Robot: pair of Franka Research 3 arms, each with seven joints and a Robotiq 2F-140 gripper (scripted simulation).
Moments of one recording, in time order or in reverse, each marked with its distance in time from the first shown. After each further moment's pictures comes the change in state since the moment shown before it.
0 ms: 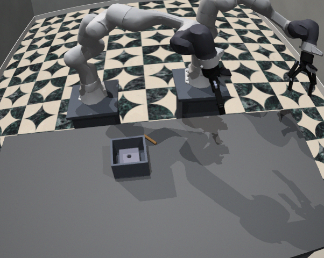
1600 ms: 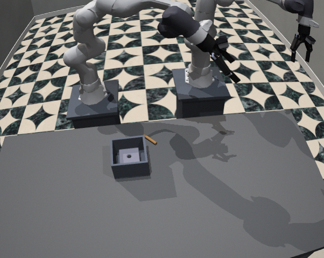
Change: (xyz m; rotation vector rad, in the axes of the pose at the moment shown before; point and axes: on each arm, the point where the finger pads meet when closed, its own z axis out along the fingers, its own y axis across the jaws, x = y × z) left arm -0.153 -0.066 -0.165 0.193 -0.136 -0.303; right arm 0.104 -0.031 -0.128 -0.059 0.510 0.113
